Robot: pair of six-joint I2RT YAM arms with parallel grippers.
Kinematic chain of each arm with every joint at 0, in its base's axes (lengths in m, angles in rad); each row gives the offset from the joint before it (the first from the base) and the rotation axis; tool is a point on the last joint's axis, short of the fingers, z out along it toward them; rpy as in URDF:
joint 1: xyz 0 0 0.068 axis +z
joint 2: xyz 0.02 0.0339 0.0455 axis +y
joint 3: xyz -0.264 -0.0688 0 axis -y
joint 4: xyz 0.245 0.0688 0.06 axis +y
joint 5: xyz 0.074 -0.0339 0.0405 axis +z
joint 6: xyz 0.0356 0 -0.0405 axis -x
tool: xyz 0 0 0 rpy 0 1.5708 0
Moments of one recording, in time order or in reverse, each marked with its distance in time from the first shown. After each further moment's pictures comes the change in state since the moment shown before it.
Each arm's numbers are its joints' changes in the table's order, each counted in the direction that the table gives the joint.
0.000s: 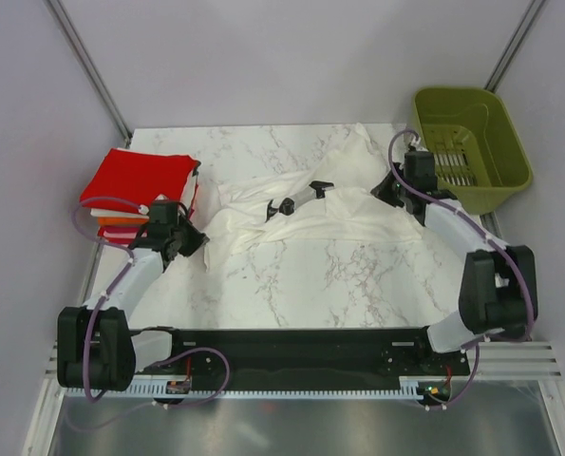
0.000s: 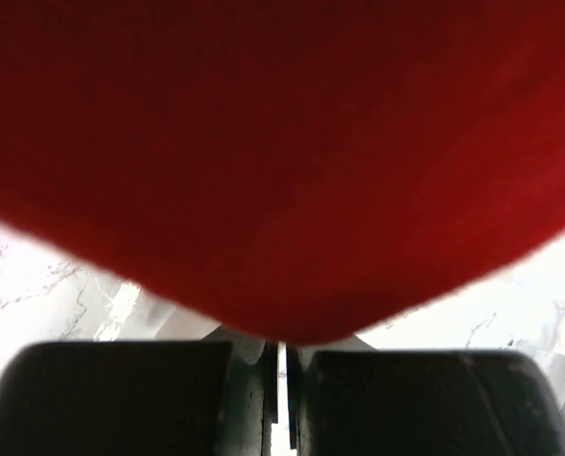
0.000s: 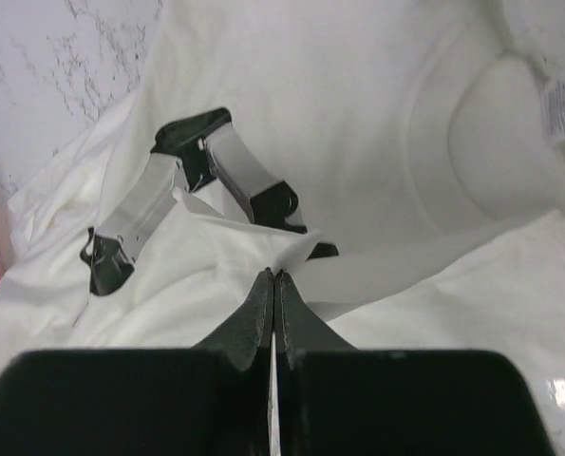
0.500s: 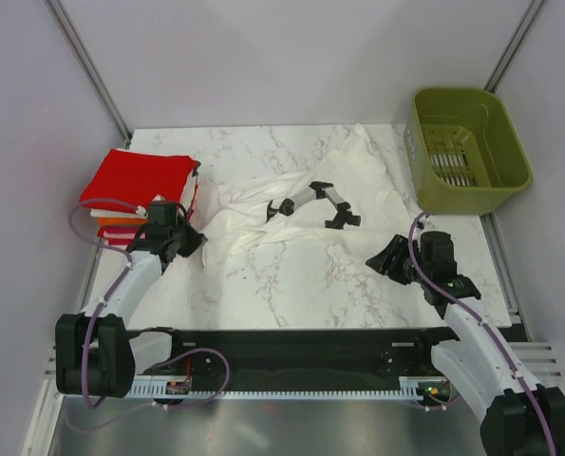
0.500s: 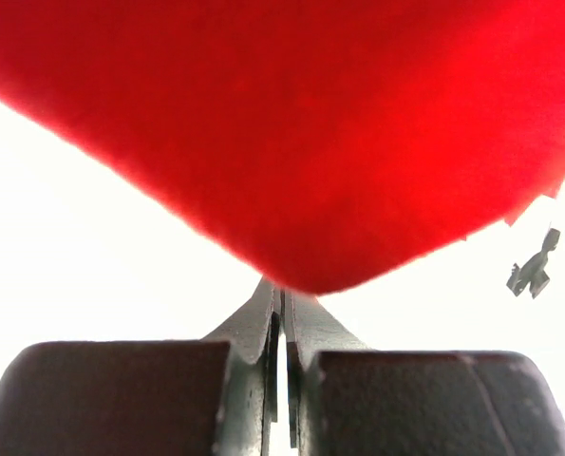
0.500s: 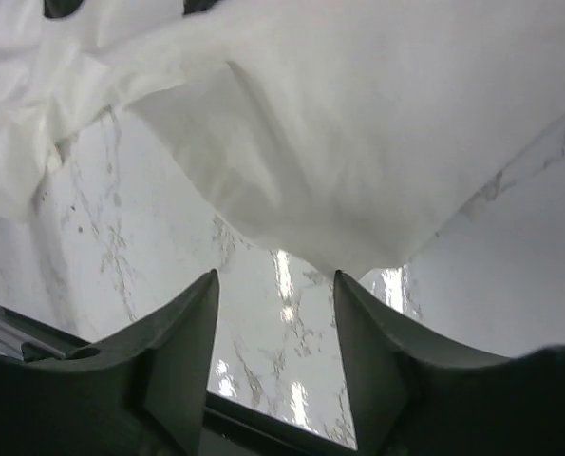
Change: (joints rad) left arm 0.000 -0.018 0.000 0.023 0.018 0.017; right arm 0.019 -0.818 -0.673 0.148 0.196 -0.057
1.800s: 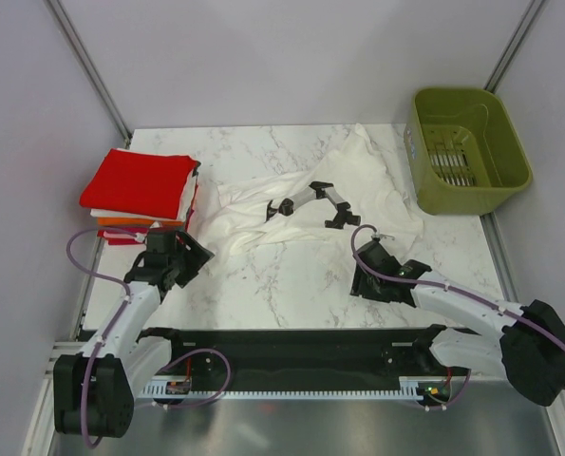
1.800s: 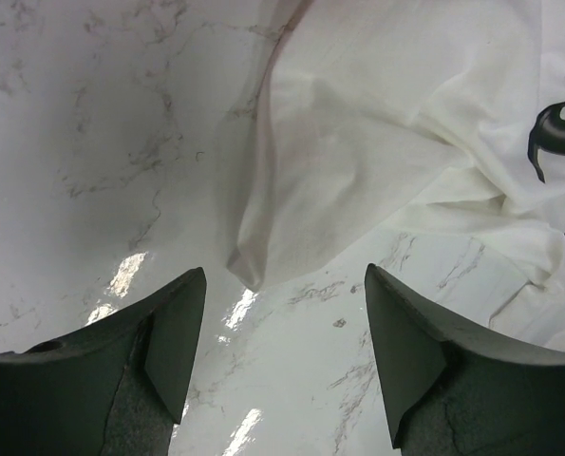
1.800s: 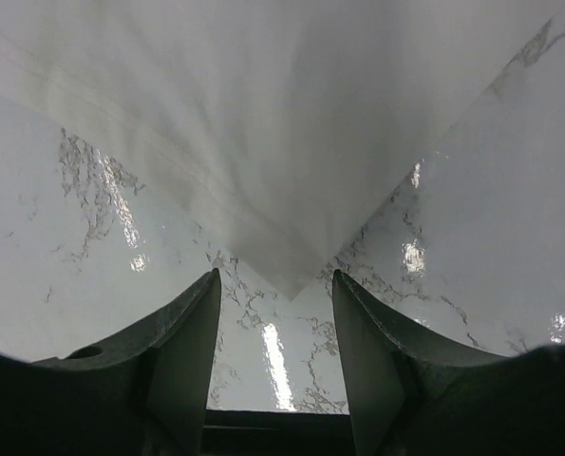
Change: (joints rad) left arm 0.000 -0.243 -0.211 0.054 0.006 0.032; right arm 0.552 0.329 0.100 0.221 -0.512 -0.221
